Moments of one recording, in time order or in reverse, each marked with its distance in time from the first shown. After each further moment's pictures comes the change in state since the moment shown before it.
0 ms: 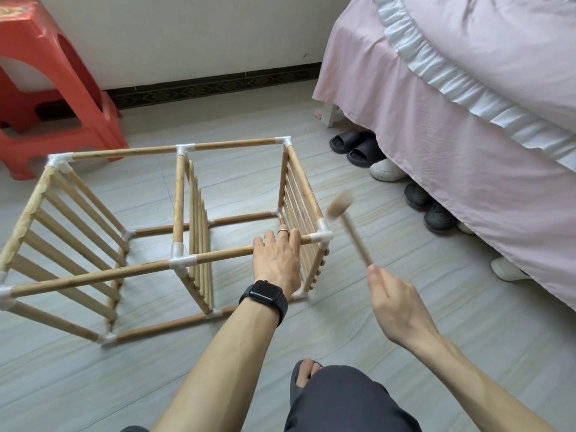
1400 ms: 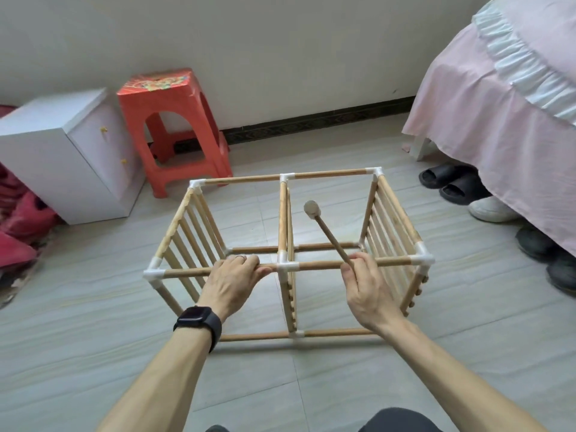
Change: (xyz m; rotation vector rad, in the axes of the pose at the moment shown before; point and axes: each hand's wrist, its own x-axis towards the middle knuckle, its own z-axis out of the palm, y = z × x) left_hand -0.079 -0.241 -0.002 -0.122 0.064 -0.160; right_hand 0.070 -0.116 0.136 0.166 -0.038 -0.405
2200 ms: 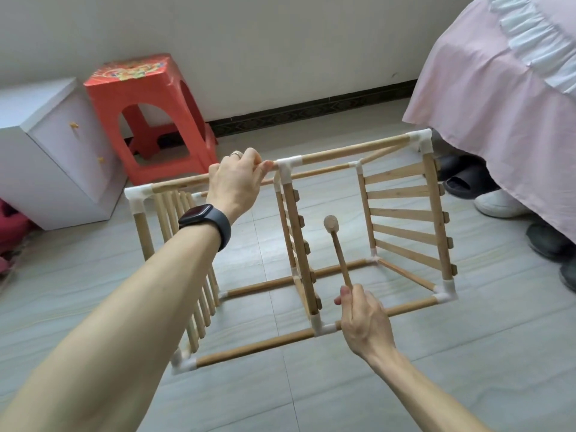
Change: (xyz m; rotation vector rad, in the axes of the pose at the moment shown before) left_hand 0.185 0.017 -0.080 -0.162 0.411 -0.088; right_hand 0.007 0.049 0.046 -0.068 -0.030 0.205
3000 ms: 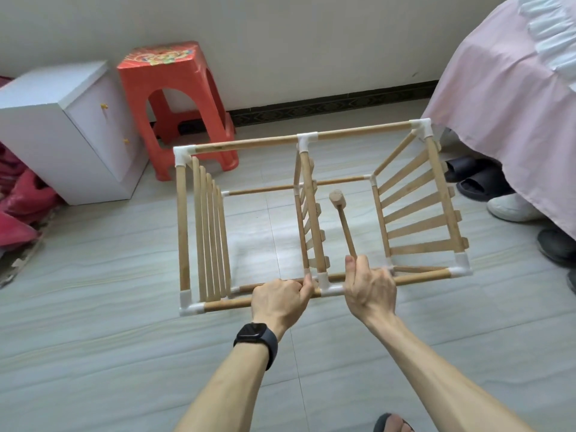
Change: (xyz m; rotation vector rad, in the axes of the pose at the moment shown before) left_hand -0.217 0.025 0.066 0.193 -0.492 -0.090; right_hand 0.011 -0.034 -0.001 -0.246 0.207 -0.126
